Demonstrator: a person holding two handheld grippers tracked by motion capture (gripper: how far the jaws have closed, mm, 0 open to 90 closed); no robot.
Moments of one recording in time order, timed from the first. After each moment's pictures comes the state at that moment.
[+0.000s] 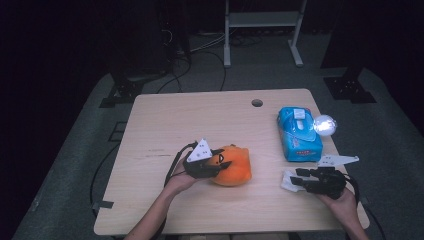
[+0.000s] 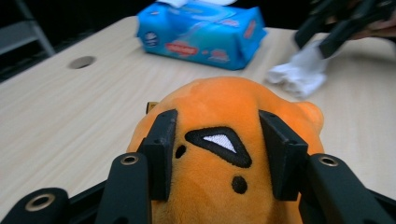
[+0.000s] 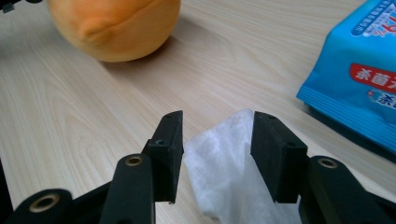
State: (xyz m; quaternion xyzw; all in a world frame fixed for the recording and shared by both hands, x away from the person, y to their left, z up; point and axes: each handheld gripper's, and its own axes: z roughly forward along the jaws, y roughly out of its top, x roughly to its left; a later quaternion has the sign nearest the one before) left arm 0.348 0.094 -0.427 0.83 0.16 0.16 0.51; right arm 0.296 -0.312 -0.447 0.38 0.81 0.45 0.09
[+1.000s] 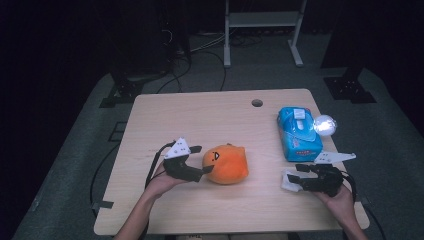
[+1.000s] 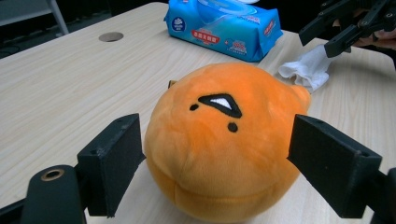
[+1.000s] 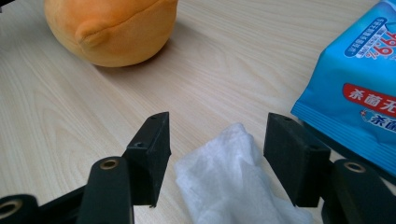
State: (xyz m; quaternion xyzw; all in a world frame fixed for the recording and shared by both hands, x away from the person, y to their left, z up) left arm 0.339 0.147 -0.412 0.82 0.22 0.13 0.52; right arm 0.301 -0.305 -0.441 0.38 0.81 0.44 0.10
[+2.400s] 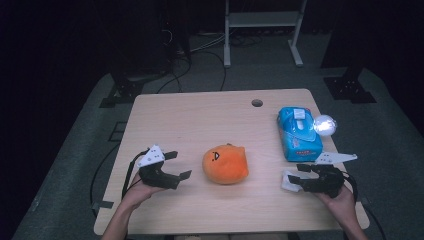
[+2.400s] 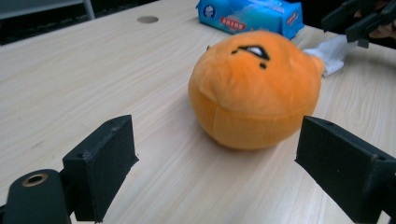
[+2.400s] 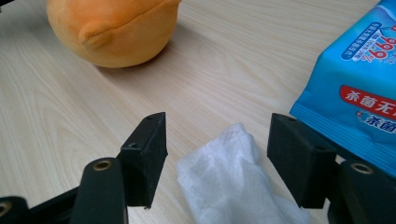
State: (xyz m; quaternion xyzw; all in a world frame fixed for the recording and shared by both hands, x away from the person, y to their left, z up) left arm 0.318 0.209 -0.420 0.81 0.27 0.15 0.51; right arm 0.299 -0.306 -0.439 0.38 0.81 0.44 0.11
